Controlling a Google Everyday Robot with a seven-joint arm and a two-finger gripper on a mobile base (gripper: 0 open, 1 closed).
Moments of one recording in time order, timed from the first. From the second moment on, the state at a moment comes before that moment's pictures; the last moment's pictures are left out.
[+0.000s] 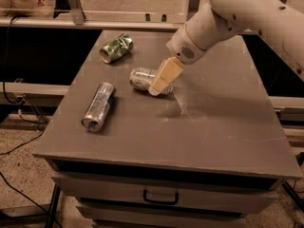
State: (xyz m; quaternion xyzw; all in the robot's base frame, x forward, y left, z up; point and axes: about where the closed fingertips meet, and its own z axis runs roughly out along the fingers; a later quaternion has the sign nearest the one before) arm 0.620 -0.028 0.889 -0.58 0.74 0.15 0.30
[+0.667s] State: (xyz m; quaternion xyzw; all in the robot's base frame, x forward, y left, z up) arm 0.597 -0.081 0.905 -0.52 0.73 0.20 0.39
